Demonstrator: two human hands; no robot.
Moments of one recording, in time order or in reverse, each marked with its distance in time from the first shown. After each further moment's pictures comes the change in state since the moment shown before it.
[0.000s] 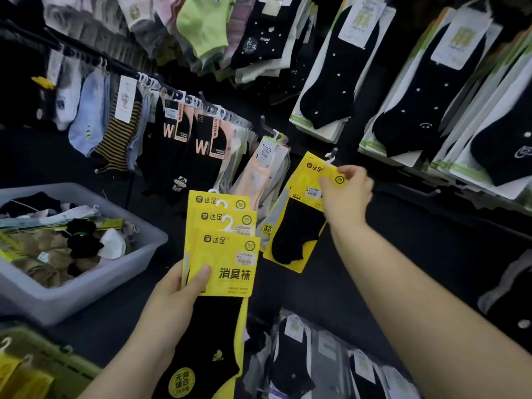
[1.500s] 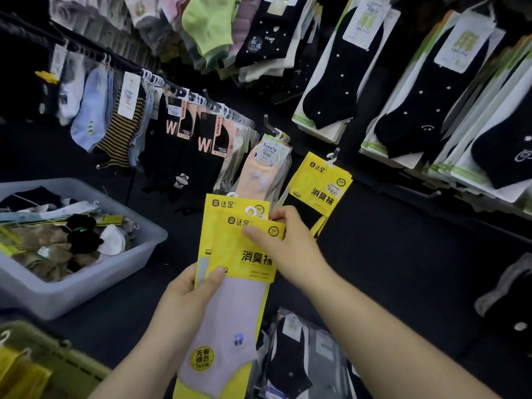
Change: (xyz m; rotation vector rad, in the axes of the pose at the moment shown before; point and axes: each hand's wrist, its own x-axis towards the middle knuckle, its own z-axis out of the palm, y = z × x) left_hand -0.011 0.004 0.012 0.087 -0.008 -0.019; right_hand -0.096 -0.002 0.001 0.069 -0.697 -0.073
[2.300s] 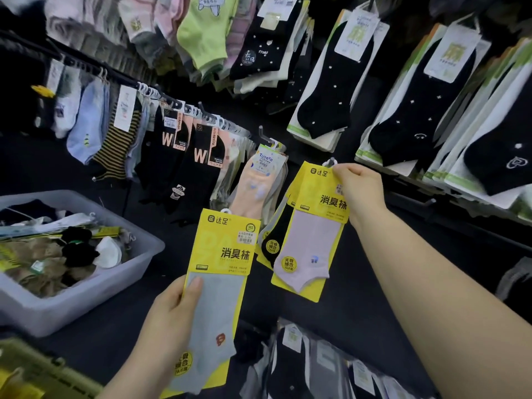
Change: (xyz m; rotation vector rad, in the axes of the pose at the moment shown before) left_hand 0.003 -0.001 -0.006 0.121 0.158 0.035; right_hand 0.087 -0.003 -0.101 0.277 0.483 0.105
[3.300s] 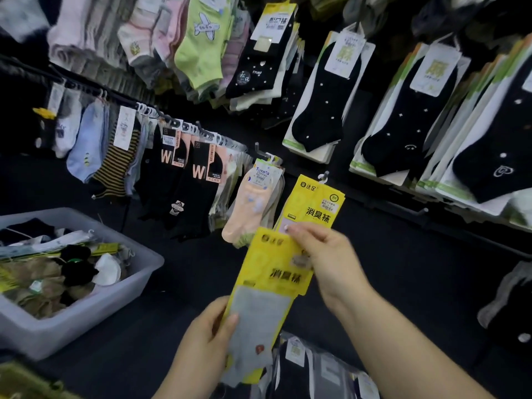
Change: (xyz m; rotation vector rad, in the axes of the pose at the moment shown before) left_hand -0.003 -0.009 0.022 0.104 -0.261 0.146; right_hand -0.113 0.009 0.012 0.199 -0.299 0.063
